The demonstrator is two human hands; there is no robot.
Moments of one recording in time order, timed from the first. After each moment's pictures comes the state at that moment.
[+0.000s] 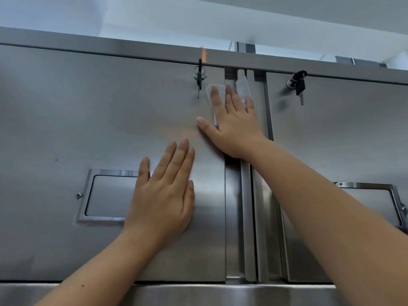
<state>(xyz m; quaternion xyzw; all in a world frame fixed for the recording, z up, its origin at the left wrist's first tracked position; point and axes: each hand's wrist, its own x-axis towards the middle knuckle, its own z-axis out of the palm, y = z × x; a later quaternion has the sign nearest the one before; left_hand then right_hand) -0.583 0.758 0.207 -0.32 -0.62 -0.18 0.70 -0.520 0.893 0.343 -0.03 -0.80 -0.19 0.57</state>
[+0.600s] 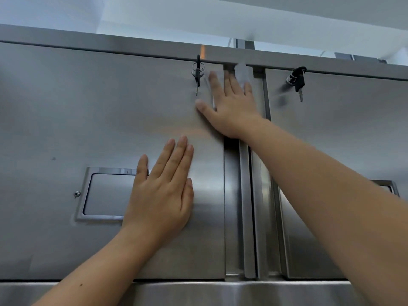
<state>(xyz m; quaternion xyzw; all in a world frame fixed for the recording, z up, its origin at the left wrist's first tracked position) -0.583 0.758 0.207 -0.32 -0.61 -0.18 0.70 -0.516 0.886 0.368 -0.06 -0.80 -0.19 0.56</state>
